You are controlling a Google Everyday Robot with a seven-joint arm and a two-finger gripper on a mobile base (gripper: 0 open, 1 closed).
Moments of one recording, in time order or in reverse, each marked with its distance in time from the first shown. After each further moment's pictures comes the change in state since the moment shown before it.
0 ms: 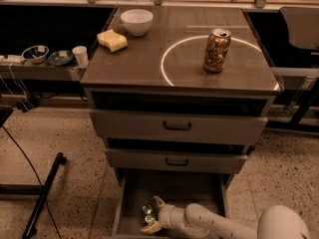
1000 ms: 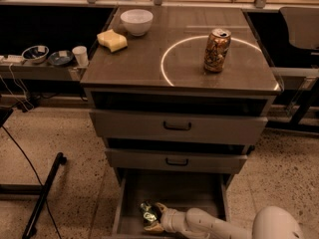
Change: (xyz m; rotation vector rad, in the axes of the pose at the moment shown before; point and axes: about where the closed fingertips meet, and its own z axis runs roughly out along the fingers) arm 0.043 -0.007 0.006 0.042 0.065 0.046
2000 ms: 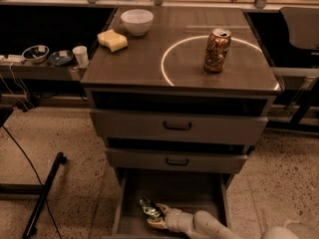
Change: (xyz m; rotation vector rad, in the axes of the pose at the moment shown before) arm -0.003 -0.005 -0.007 -0.023 -0.182 0.066
